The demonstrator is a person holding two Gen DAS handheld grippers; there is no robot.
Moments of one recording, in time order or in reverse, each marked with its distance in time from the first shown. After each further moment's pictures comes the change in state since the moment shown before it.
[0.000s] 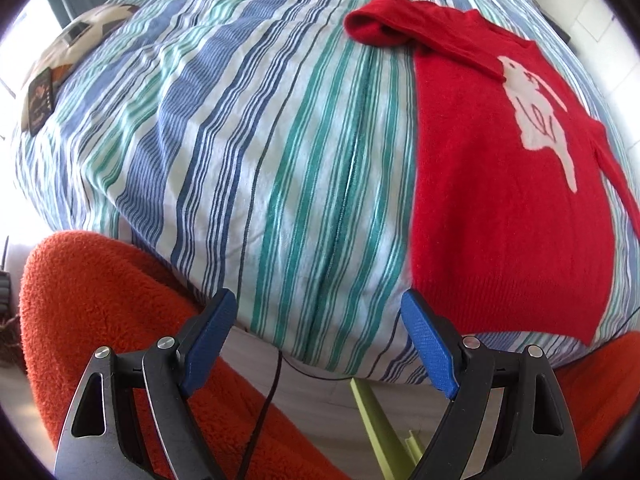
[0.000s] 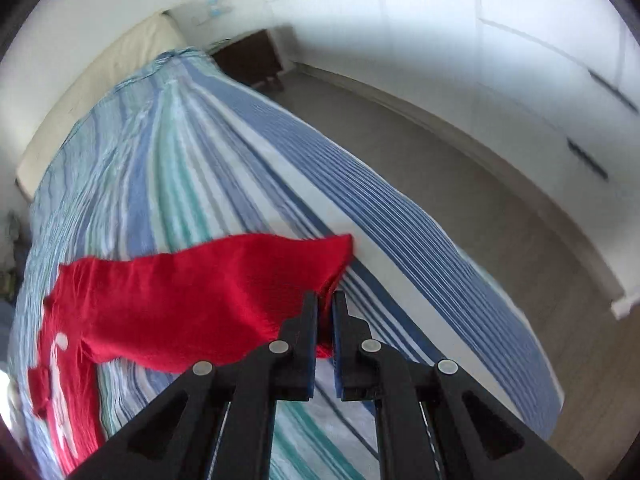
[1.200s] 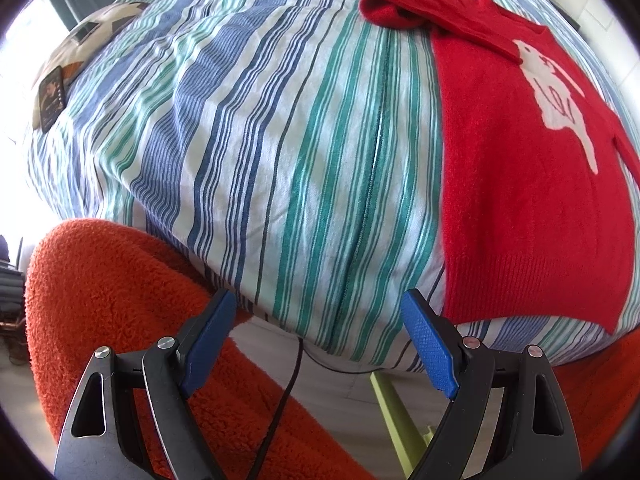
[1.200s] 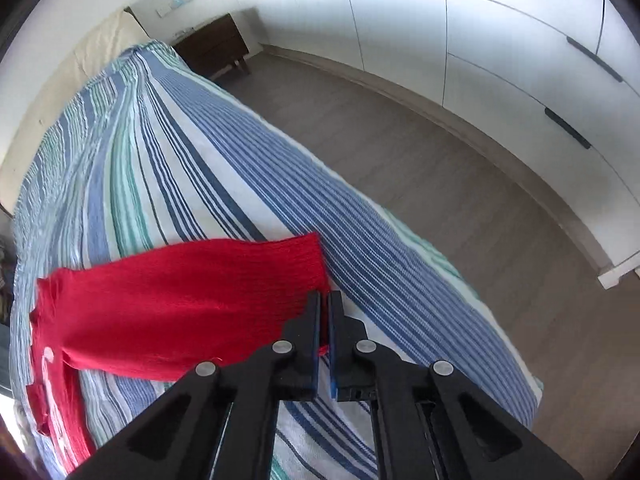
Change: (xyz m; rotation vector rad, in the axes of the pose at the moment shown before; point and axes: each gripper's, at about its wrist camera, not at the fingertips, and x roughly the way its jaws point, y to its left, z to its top) left arm 0.011 0.004 -0.010 0.024 0.022 0.070; right arm 0.014 -0.035 0.001 0.028 0.087 -0.073
